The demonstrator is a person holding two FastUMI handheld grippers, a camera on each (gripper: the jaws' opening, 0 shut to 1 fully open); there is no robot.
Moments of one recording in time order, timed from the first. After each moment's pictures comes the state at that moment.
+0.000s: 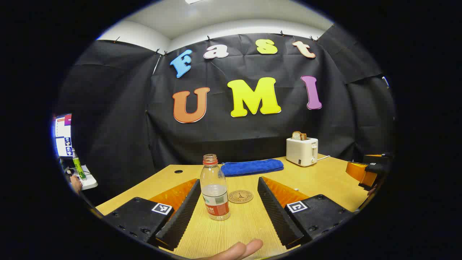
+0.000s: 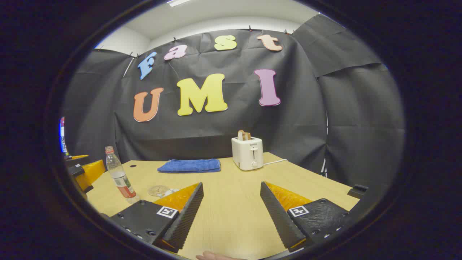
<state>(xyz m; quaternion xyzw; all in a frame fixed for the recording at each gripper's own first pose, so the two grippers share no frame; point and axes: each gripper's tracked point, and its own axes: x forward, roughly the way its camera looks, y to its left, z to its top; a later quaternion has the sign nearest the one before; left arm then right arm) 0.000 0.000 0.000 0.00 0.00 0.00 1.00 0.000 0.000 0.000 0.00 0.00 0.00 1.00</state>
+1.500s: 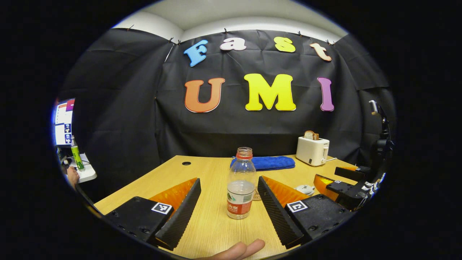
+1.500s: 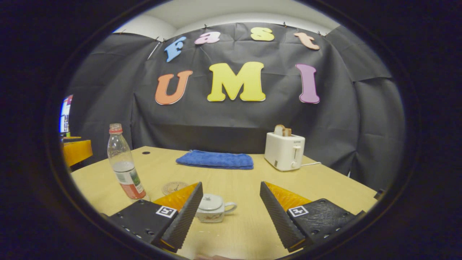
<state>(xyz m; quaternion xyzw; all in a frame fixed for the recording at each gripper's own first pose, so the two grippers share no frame) 0.016 0.068 -0.016 -0.03 0.02 0.03 1.00 0.091 0.126 -0.042 -0.06 0.03 0.08 1.00</state>
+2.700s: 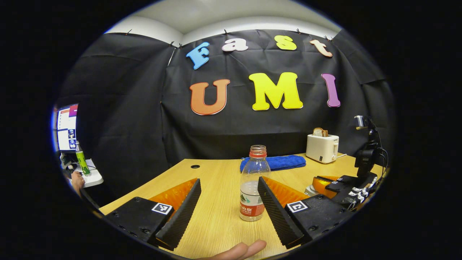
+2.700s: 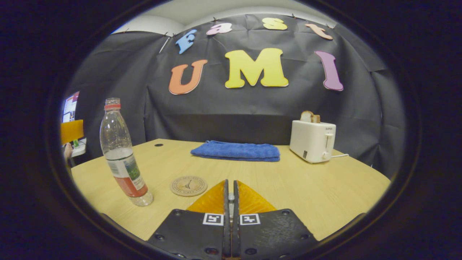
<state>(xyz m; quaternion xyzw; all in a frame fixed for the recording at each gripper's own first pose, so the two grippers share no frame) 0.027 0.080 -0.030 -0.02 0.02 0.05 1.00 0.133 0.162 -0.080 -0.06 0.05 0.15 0.99</state>
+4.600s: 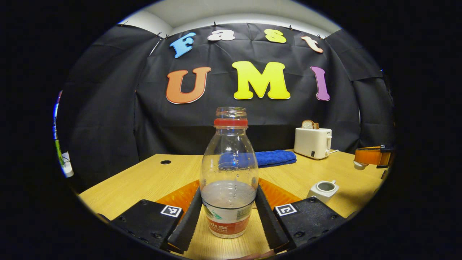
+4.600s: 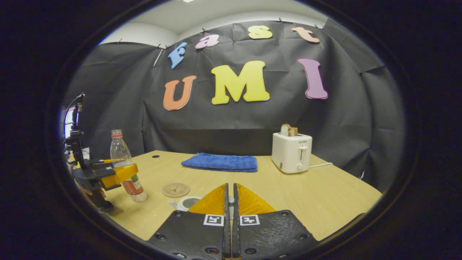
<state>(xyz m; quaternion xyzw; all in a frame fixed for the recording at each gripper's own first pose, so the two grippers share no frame) 0.115 0.039 -0.080 -0.03 0.03 -0.03 1.00 0.097 0.064 -0.025 -0.03 0.02 0.14 0.99</state>
